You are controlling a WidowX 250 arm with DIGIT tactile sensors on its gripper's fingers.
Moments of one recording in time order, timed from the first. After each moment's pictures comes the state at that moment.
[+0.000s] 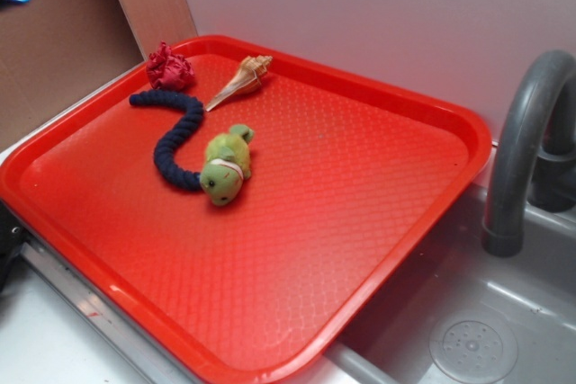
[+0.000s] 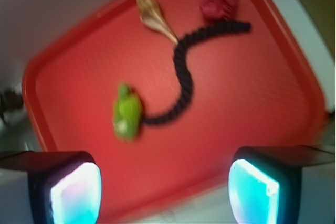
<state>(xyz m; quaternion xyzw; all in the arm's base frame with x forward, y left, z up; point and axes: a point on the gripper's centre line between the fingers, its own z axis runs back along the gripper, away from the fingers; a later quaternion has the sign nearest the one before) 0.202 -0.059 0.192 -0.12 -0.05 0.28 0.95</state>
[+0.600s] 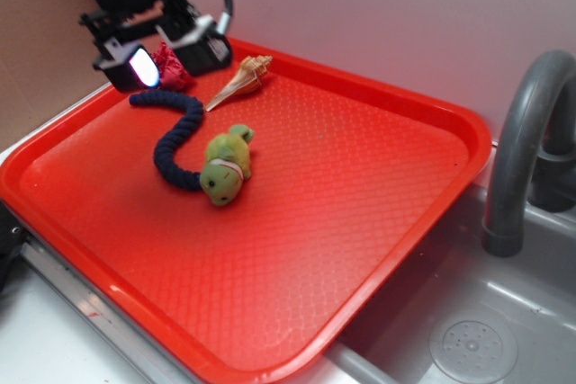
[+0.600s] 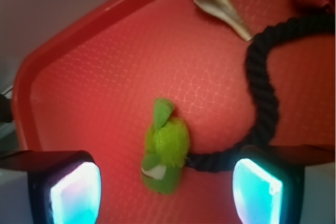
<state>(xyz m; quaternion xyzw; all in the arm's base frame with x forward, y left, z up) 0.238 -0.110 0.115 -0.12 -0.06 0.24 0.96</state>
